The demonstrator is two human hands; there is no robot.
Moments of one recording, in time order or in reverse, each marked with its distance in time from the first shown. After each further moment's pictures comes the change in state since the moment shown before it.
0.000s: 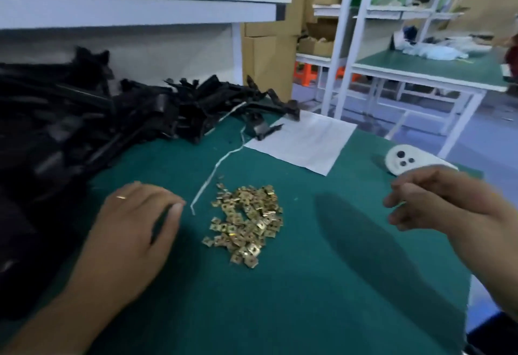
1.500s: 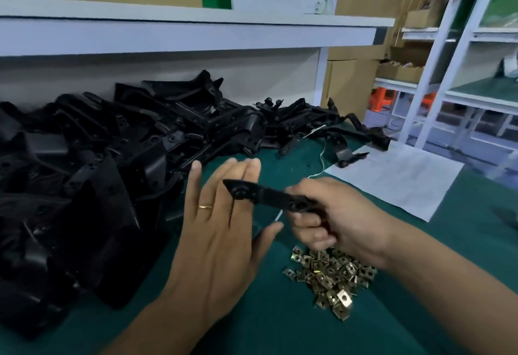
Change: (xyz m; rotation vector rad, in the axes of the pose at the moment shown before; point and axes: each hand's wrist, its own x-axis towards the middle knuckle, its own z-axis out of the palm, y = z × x) left_hand 0.004 -0.006 -0.016 0.338 0.170 -0.030; right_hand 0.074 -0.038 0.223 0.356 -1.048 0.175
